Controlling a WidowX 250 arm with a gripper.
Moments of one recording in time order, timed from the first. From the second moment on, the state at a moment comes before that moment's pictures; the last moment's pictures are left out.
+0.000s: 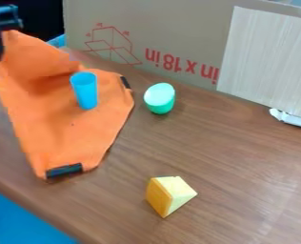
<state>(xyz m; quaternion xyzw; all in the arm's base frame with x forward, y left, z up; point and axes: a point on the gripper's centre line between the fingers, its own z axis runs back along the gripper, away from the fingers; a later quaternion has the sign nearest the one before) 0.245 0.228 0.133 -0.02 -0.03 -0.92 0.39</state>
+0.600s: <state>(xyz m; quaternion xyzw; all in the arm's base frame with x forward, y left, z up) 0.208 0.263 0.113 -0.04 0.00 -0.90 0.44</state>
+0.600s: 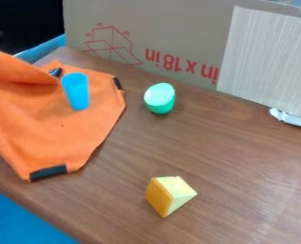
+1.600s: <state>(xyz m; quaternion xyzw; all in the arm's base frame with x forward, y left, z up) 0.184 0.324 0.075 -0.14 0.12 -0.75 0.63</state>
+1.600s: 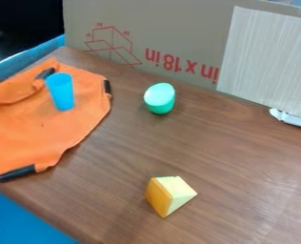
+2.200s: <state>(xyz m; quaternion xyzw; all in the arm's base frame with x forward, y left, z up) 0.188 0.312 0.114 -0.14 0.01 -0.76 0.63</state>
